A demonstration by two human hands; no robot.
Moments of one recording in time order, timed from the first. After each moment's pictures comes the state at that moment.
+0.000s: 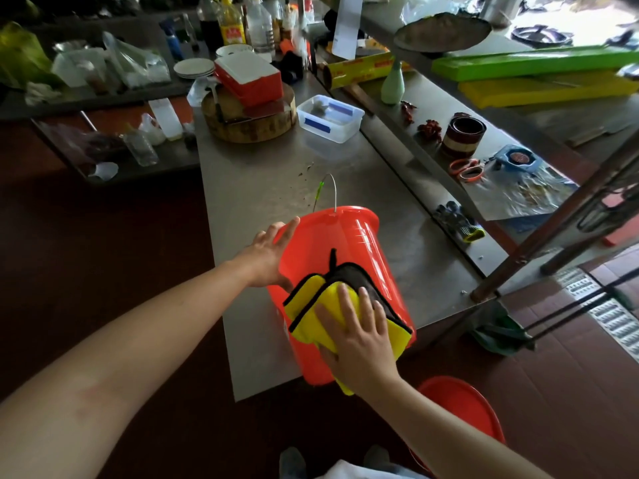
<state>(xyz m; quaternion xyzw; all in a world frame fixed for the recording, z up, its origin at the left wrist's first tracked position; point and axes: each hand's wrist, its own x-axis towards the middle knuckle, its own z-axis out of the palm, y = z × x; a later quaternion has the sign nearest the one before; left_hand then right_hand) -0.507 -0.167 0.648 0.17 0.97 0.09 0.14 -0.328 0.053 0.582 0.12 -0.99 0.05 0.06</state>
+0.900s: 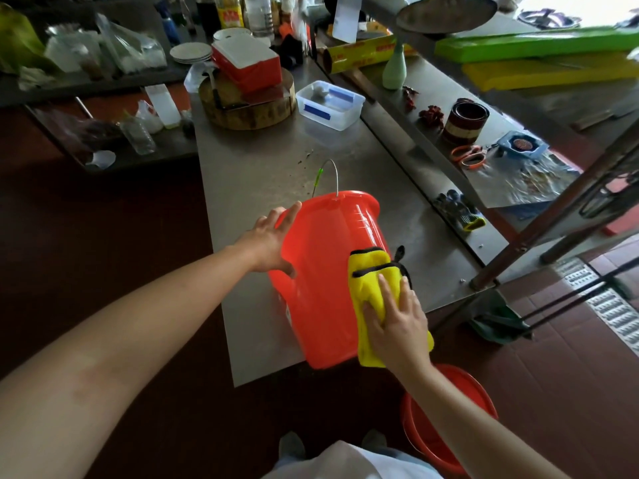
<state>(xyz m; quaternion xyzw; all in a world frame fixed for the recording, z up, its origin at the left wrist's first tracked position) -0.506 -0.157 0.652 0.17 0.97 0.06 0.15 -0.325 0.103 0.587 -0.10 -0.96 0.24 0.05</state>
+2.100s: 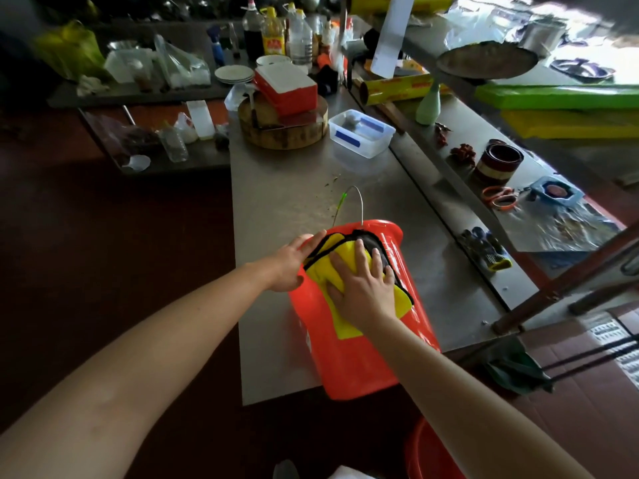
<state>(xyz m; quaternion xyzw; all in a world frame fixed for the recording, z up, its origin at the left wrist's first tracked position) -0.510 -0.184 0.651 0.21 0.95 0.15 0.17 -0.444 0.022 0.624 0.06 -0.99 0.09 0.00</state>
